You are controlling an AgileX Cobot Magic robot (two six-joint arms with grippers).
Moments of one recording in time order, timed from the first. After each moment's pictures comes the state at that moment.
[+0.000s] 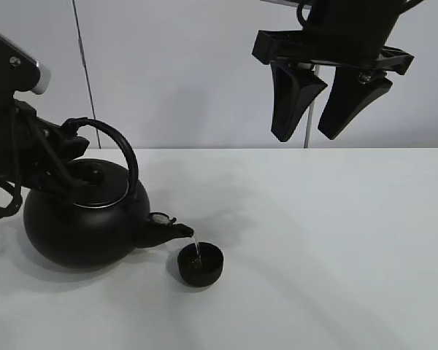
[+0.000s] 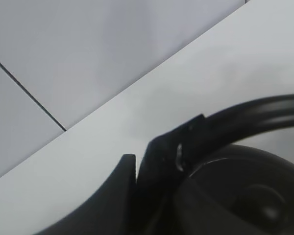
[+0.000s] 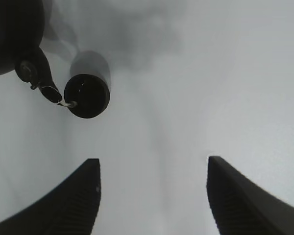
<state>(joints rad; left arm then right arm) -0.42 1.67 -0.50 -0.01 -0.73 0.44 0.41 1.73 -1.44 0.15 1.10 -0.10</state>
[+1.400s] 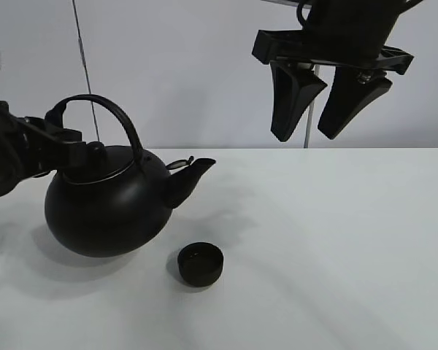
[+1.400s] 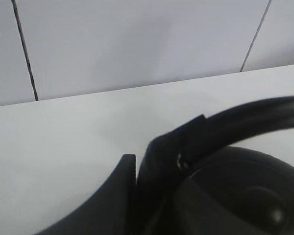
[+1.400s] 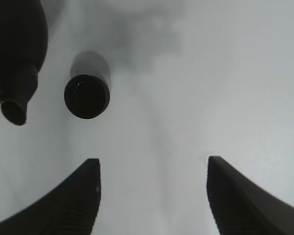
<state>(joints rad) -0.42 1.67 -0.43 0.00 -0.88 -0.07 0.41 1.73 -1.44 0.15 1.09 -0.10</state>
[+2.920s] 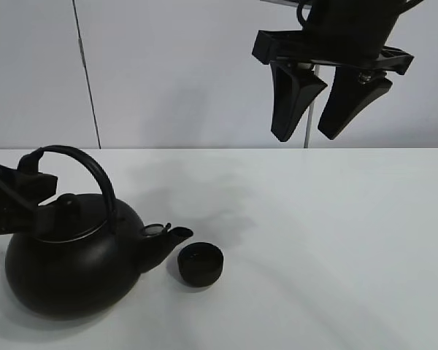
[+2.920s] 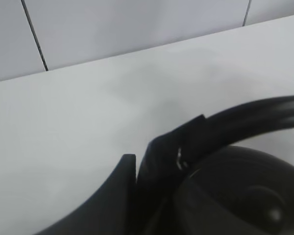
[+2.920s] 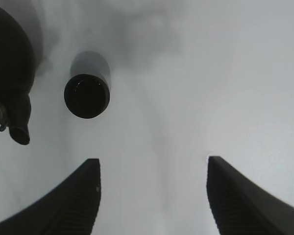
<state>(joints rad) -0.42 1.67 -0.26 0.00 -0.99 0.06 0.41 1.73 -1.44 0.15 1.10 -0.10</state>
